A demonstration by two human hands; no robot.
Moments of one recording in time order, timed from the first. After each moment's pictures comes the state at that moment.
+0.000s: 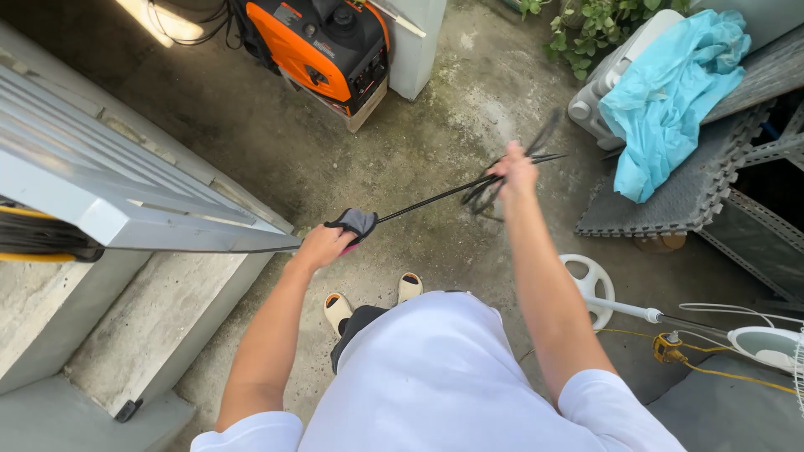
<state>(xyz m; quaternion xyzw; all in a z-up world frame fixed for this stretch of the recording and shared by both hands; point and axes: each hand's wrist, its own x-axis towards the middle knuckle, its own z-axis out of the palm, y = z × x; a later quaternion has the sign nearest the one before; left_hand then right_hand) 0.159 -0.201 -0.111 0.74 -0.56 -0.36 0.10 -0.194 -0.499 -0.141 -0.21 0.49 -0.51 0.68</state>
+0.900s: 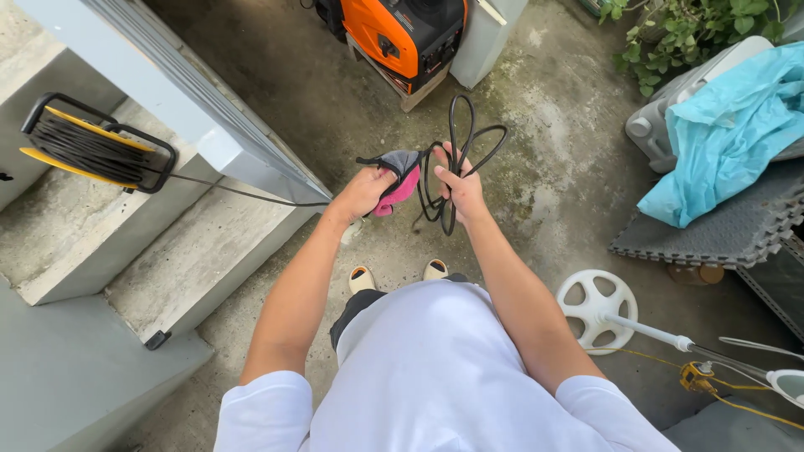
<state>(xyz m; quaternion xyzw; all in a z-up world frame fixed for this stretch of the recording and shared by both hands) 0.218 -0.175 -0.055 0.59 -0.37 -0.56 0.45 0.011 -0.304 -0.081 -0.42 0.34 -0.31 0.78</state>
